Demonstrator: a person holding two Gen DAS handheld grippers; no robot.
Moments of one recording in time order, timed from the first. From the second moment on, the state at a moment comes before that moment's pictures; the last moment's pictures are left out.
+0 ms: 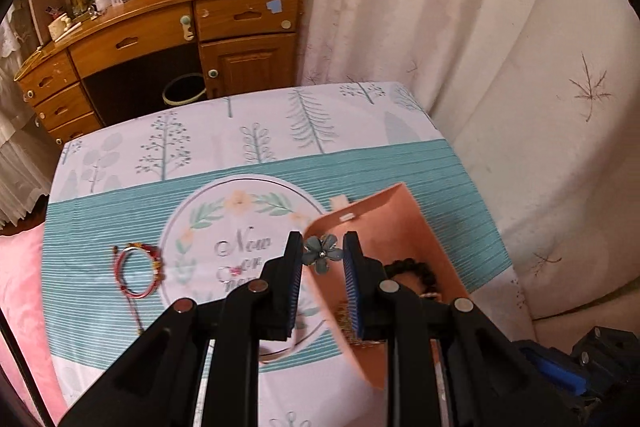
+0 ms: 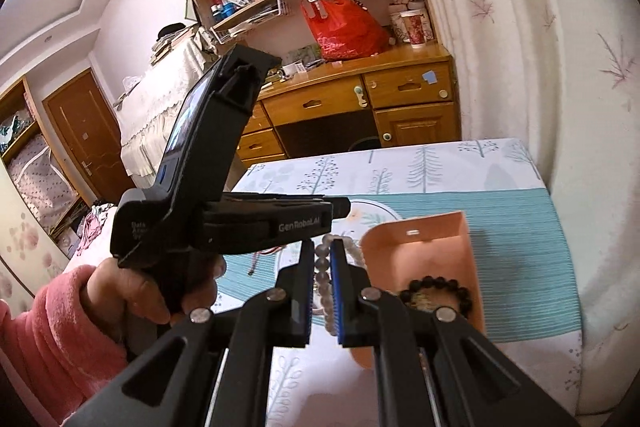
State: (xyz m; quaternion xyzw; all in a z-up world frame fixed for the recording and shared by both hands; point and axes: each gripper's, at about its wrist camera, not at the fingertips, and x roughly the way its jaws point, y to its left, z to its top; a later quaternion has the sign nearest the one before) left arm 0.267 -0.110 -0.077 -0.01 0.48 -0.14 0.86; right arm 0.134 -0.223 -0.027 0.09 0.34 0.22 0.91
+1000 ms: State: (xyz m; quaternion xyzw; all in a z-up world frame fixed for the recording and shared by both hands) left arm 0.262 -0.085 -0.084 0.02 0.49 -0.10 0.86; right arm 0.150 -0.251 -0.062 0.16 0.42 0.14 0.88
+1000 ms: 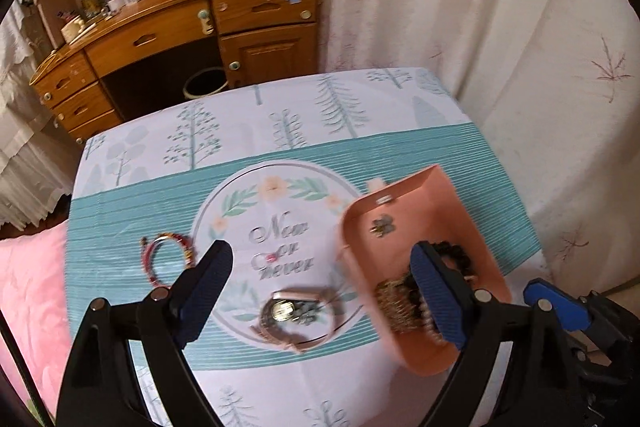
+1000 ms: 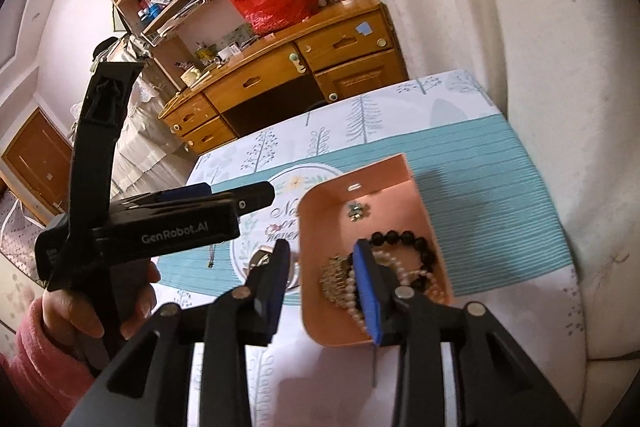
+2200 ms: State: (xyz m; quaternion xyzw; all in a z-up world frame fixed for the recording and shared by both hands) left arm 0.295 0.075 -0.201 0.00 0.52 -0.06 0.85; right arm 0.177 -0.067 -0.155 -0.02 0.46 0.01 0.89
